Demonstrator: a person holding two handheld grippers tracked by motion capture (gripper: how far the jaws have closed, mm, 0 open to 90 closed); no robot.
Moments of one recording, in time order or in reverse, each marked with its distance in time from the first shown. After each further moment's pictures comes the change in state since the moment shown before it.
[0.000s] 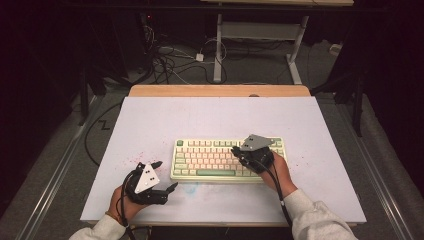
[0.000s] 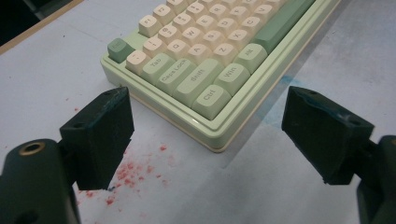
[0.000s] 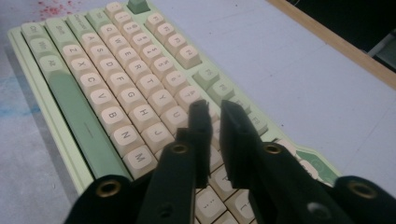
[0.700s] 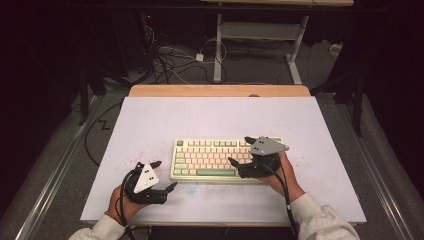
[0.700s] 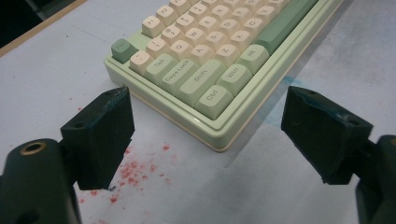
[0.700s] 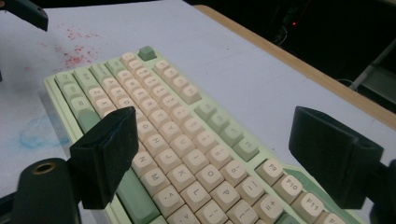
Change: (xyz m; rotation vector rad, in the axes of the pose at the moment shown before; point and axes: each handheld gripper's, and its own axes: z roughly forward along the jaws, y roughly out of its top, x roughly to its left) left arm 0.001 0.001 -0.002 0.001 0.004 -0.002; right arm 0.005 -0.001 -0.028 -0.163 -0.017 0.029
